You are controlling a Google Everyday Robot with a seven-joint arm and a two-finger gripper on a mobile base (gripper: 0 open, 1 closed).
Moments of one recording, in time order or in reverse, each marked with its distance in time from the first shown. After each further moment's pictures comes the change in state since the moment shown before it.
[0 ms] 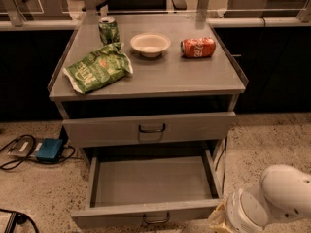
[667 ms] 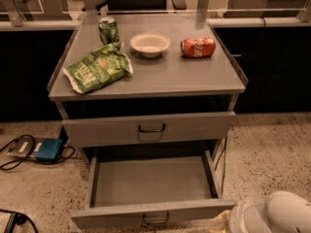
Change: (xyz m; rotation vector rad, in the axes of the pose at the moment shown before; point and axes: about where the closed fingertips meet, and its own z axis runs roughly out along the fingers) arm 0.051 -0.015 0.064 0.072 -0.108 0.123
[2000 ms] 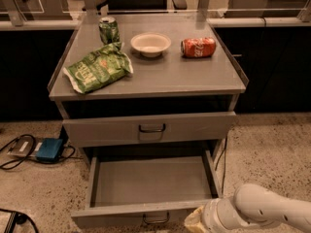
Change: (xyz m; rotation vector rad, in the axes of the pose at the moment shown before) arm -0.038 -0.003 0.085 -0.117 -0.087 0.013
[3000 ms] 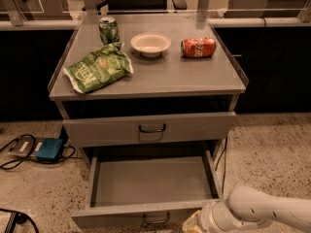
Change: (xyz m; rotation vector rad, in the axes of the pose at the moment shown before) arm 0.019 -0.002 0.036 -0.057 0.025 0.059
